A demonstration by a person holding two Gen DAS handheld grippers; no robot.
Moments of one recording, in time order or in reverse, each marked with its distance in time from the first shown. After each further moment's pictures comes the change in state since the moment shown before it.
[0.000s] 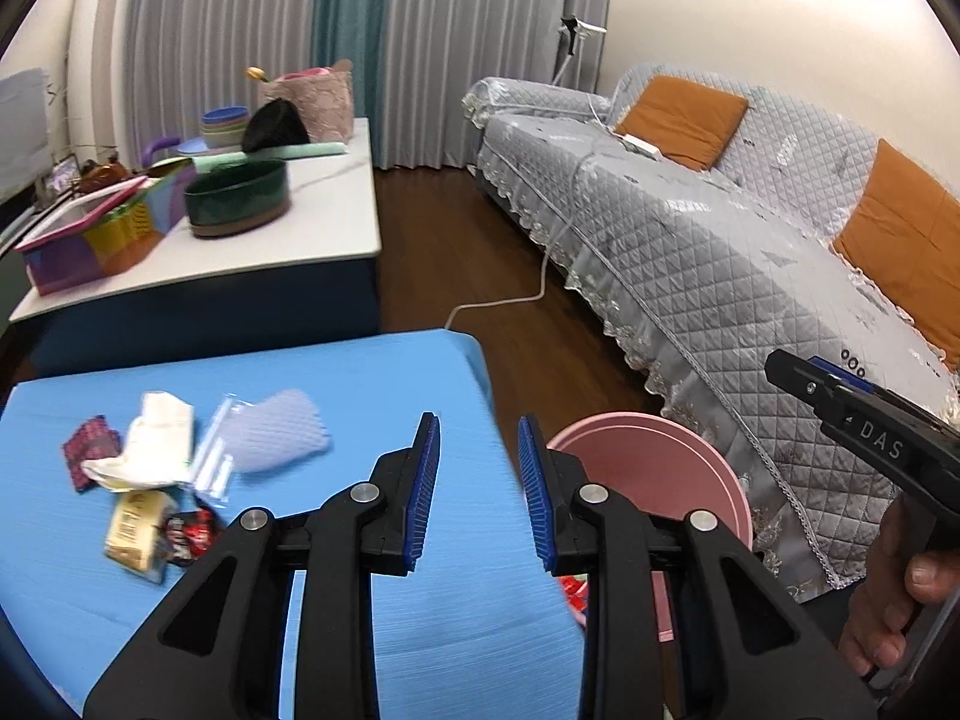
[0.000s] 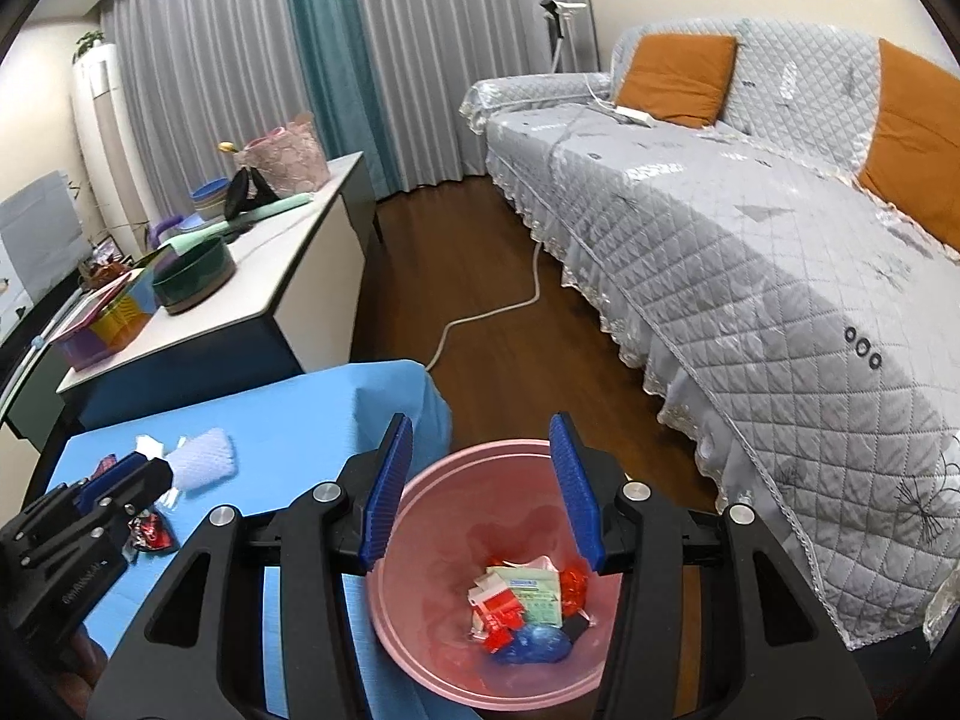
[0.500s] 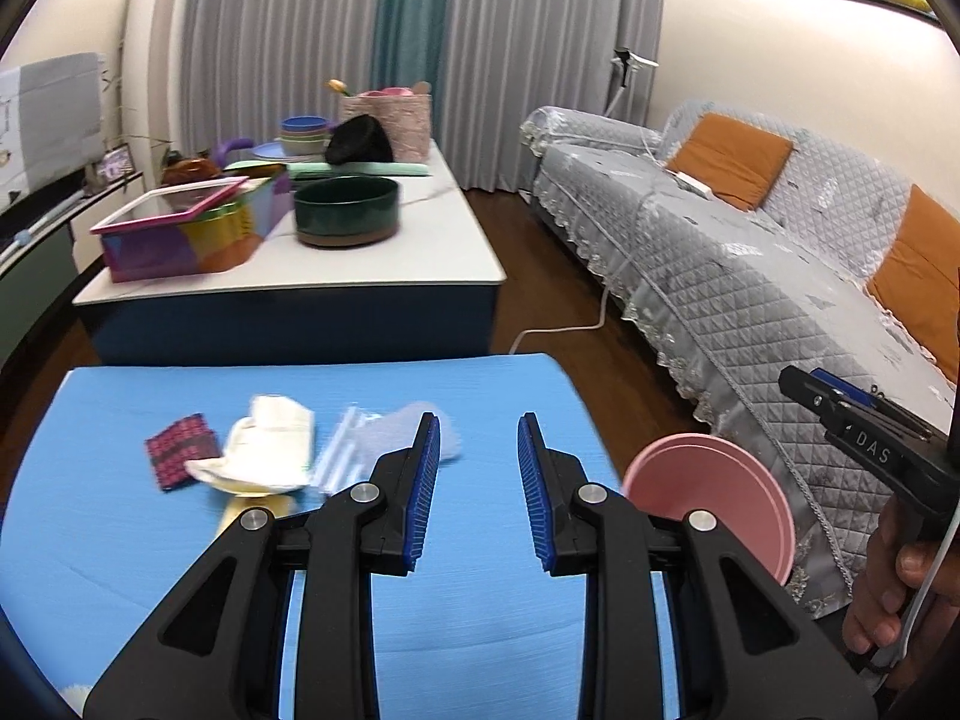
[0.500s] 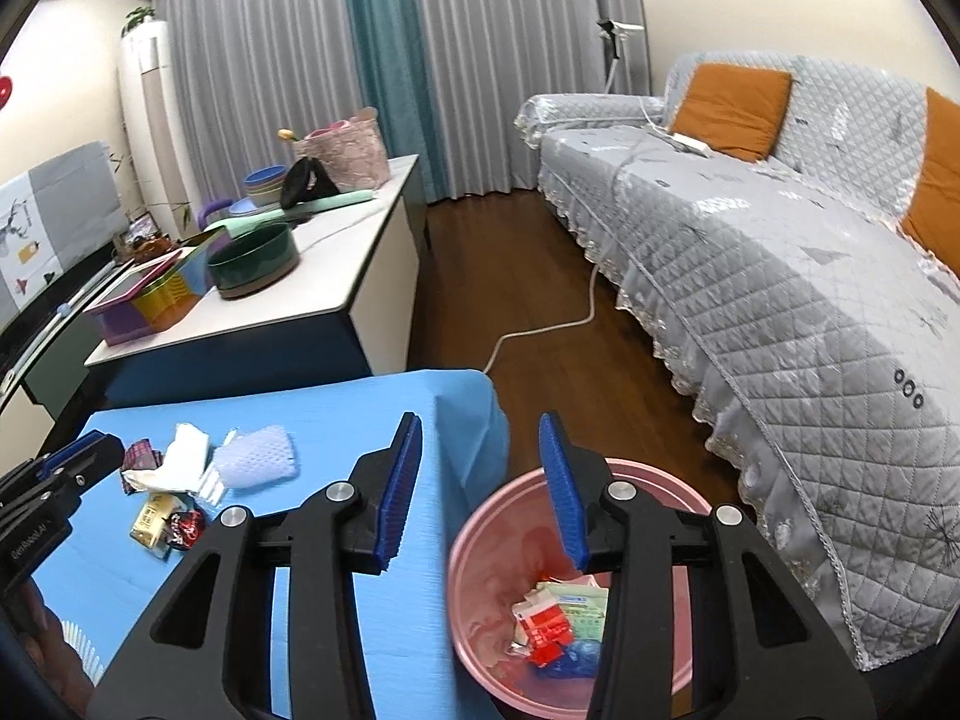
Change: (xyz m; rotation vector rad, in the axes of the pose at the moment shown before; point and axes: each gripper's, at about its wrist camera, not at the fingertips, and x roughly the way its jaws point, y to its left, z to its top) left arm -0.044 0.086 -0.001 -0.068 -0.055 0.082; right arm 0.001 0.070 -0.003 -0.090 -0.035 0.065
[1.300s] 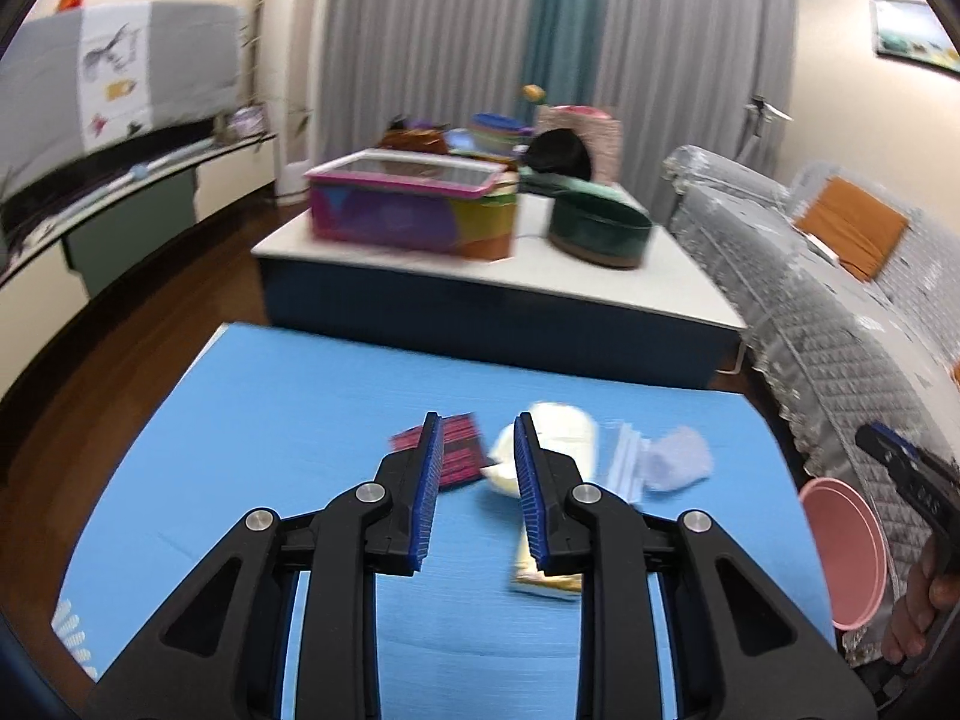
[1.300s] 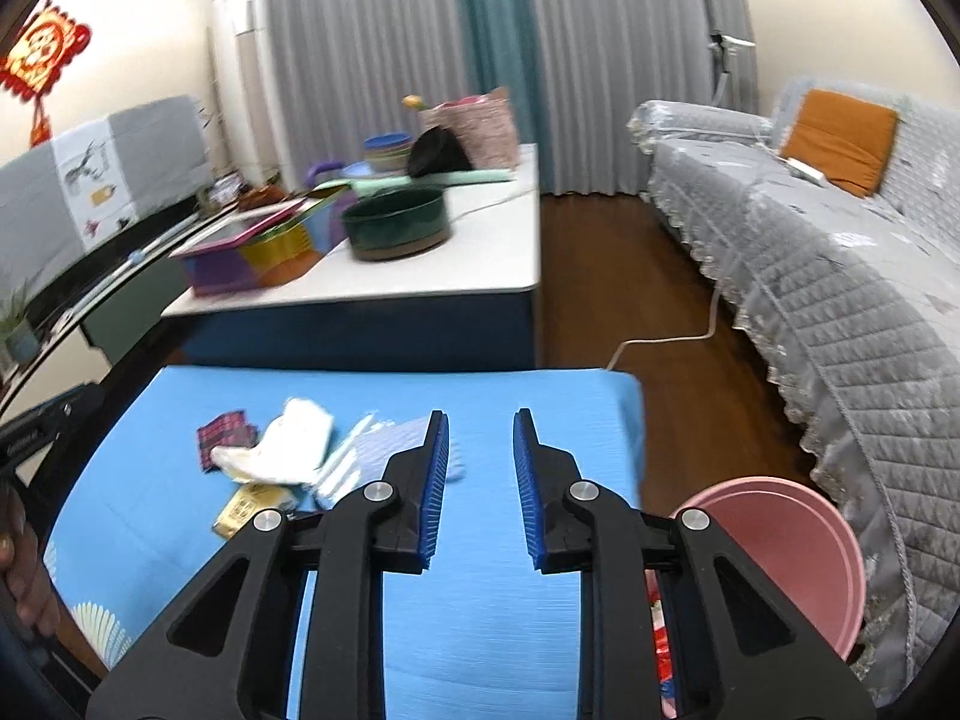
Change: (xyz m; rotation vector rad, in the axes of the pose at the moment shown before) left arm -0.027 0.198 -0.010 -0.192 -0.023 0.220; right arm 0.030 0.136 -0.017 -0.152 0.028 0.196
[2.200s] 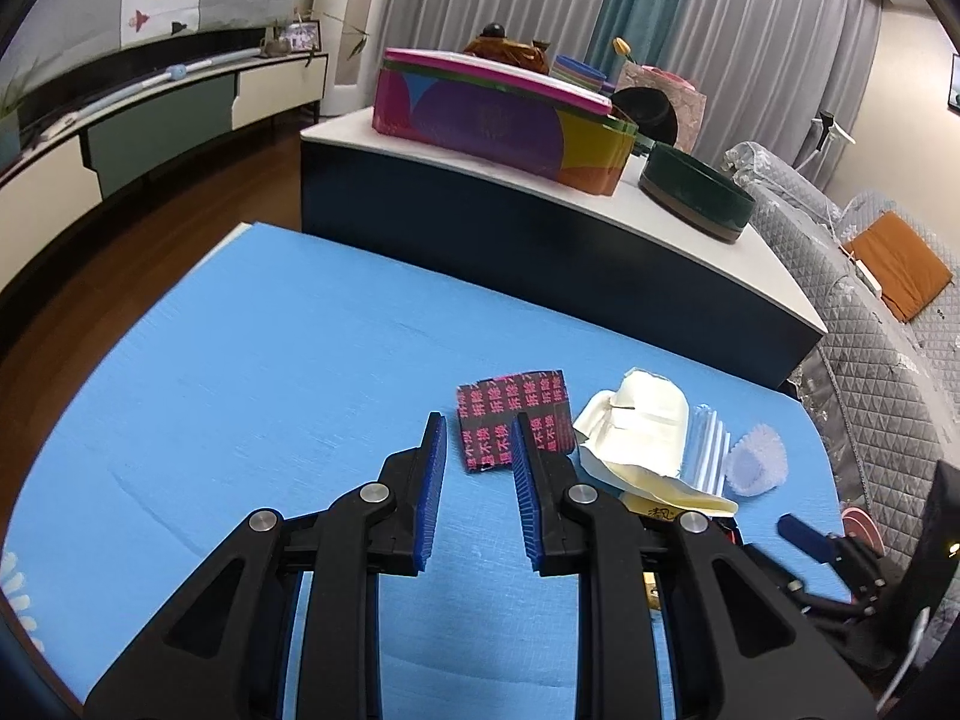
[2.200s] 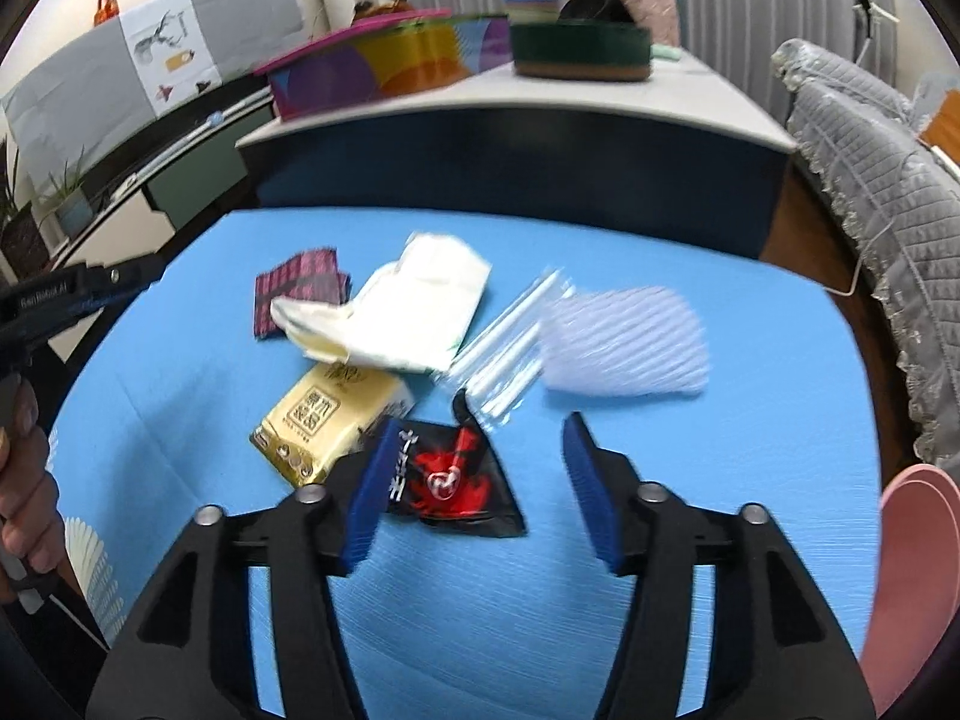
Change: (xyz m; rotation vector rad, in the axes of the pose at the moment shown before) left arm 0.066 0.045 -0.024 -0.150 0.115 0.019; right arm 0.113 0.090 -0.058 -0.156 0.272 0.195
